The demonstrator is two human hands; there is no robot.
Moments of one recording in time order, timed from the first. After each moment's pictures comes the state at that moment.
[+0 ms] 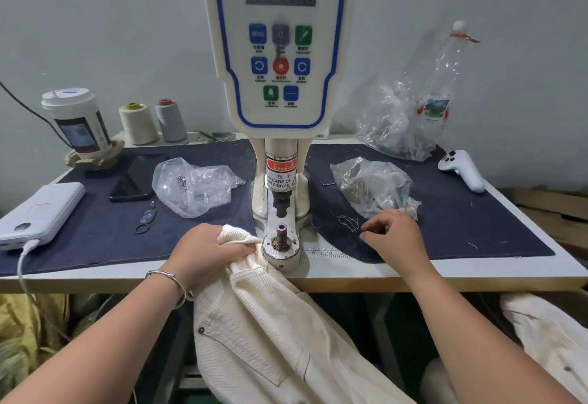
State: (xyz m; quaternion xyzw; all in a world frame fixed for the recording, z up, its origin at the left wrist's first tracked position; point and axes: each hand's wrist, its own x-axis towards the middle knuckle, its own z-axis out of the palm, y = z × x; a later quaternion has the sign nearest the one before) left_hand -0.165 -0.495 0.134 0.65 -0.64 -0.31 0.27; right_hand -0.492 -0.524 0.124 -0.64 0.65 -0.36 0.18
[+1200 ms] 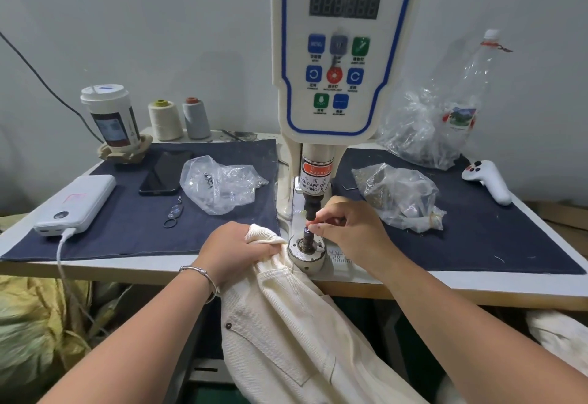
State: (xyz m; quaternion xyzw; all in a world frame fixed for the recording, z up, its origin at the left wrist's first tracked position) left_hand -0.165 -0.494 0.135 0.64 -0.65 -0.29 0.28; right_hand -0.388 -0.501 0.183 -0.72 0.49 -0.37 0.31
